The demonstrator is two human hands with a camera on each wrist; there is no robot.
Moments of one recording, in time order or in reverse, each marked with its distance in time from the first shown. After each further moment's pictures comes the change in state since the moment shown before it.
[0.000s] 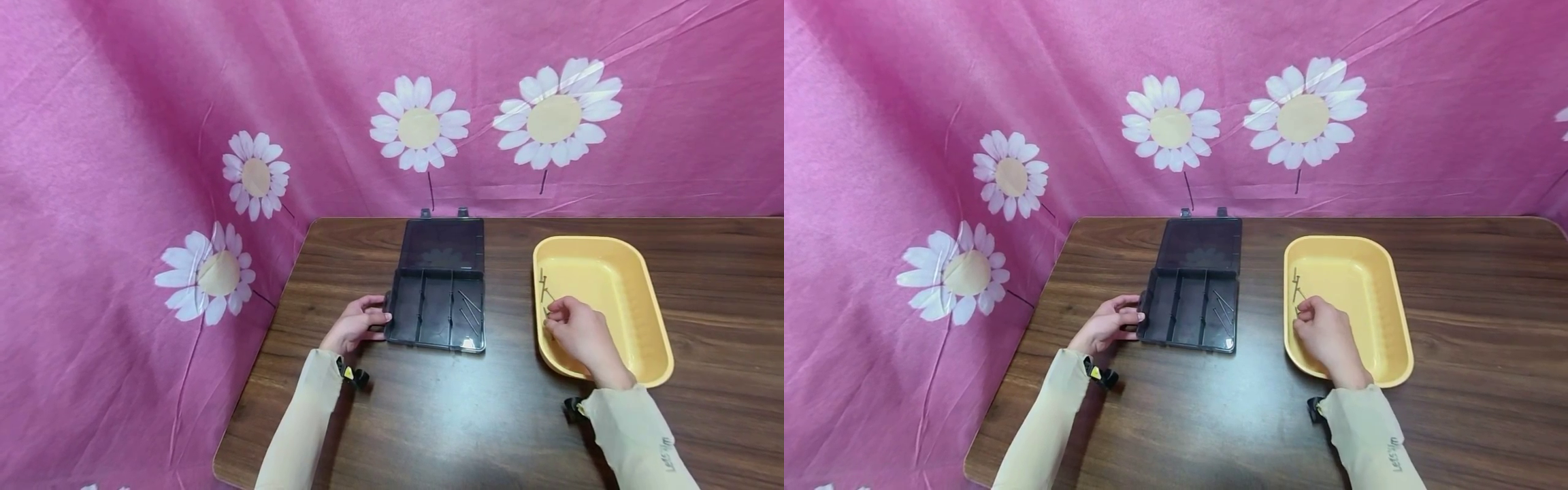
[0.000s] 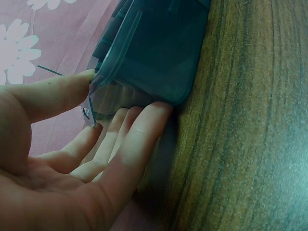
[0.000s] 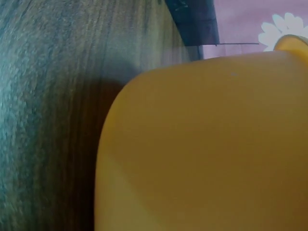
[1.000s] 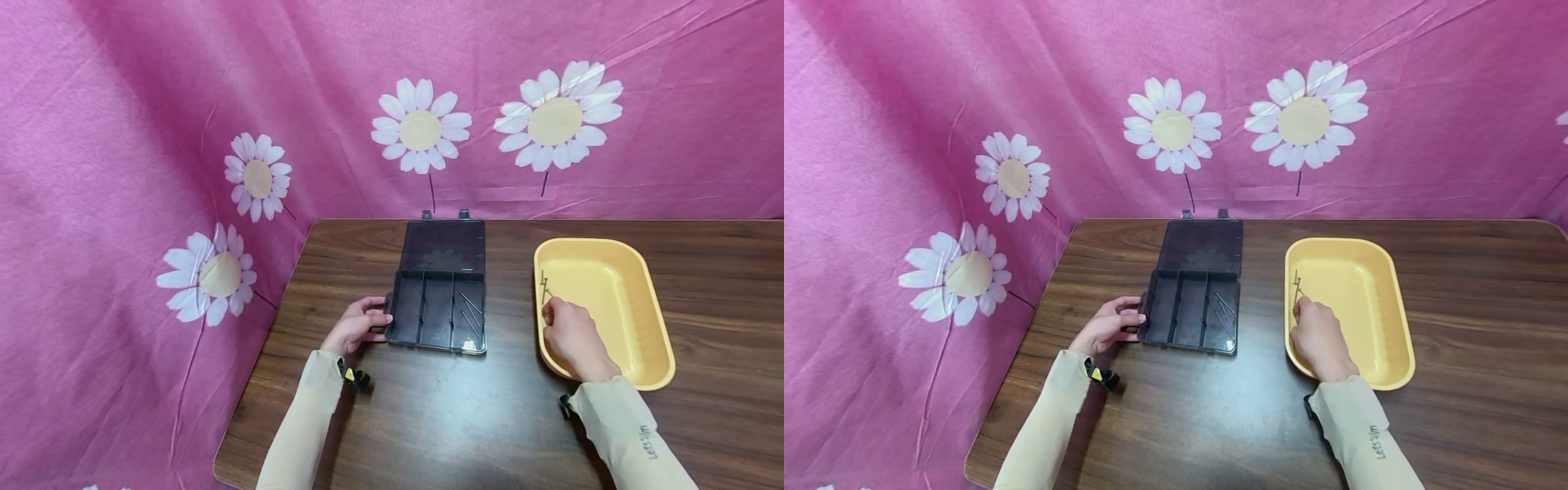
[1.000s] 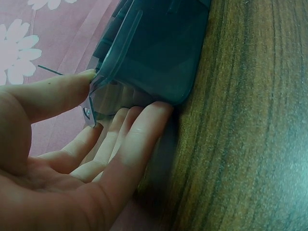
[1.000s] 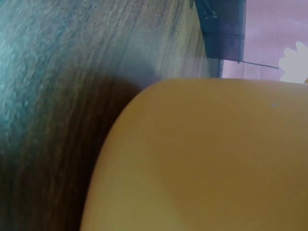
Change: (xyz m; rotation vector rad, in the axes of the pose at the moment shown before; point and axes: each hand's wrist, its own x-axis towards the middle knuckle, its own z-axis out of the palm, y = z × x) left_hand 0.001 -0.001 0.000 -0.010 0.001 0.004; right_hand 0.008 -0.004 0.008 -0.138 -0.071 -0.062
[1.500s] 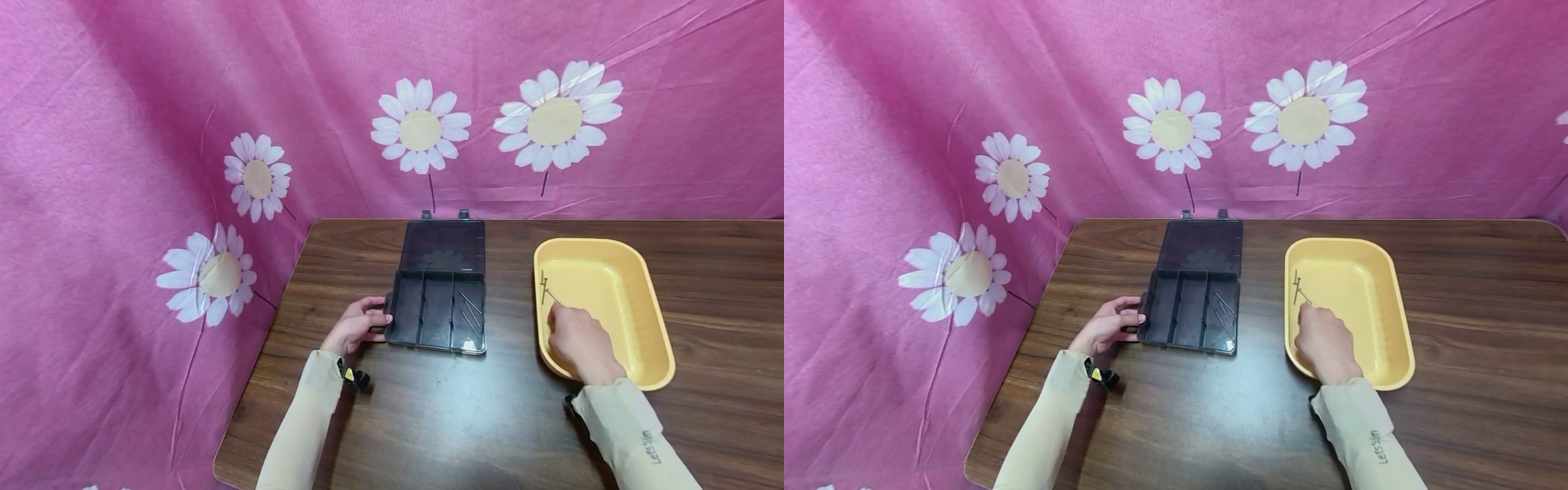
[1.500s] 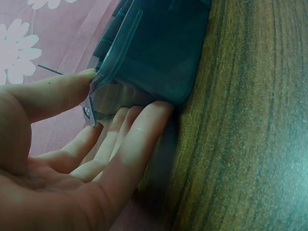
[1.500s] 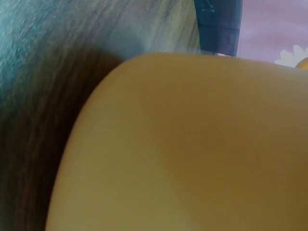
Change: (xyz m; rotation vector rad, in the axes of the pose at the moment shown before) left_hand -0.001 0.001 0.000 0.000 0.007 -0.009; right_hand -0.007 -0.002 -0.013 -0.127 -0.166 0.060
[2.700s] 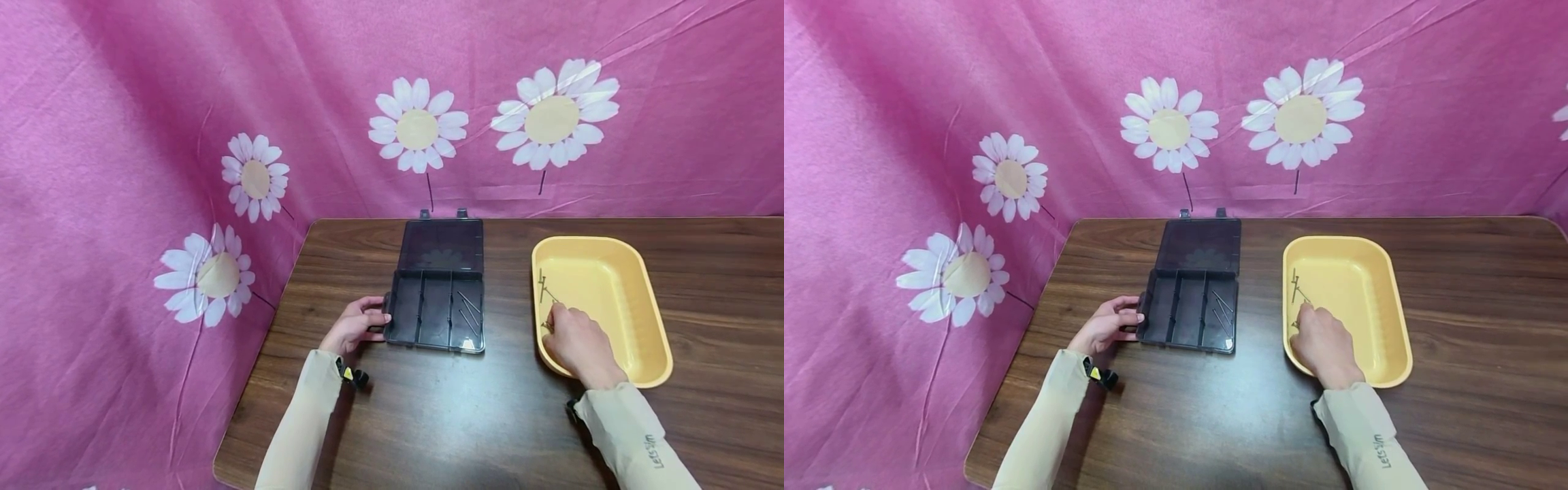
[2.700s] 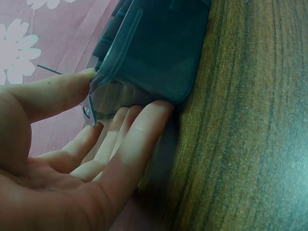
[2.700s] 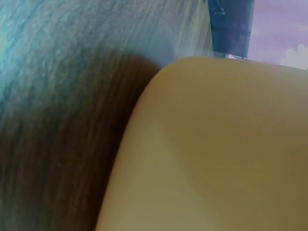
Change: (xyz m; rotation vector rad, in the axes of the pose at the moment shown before) left_hand 0.001 0.001 0.002 -0.013 -0.011 0.004; right_hand -0.003 0.007 0.012 0.013 0.071 -0.012
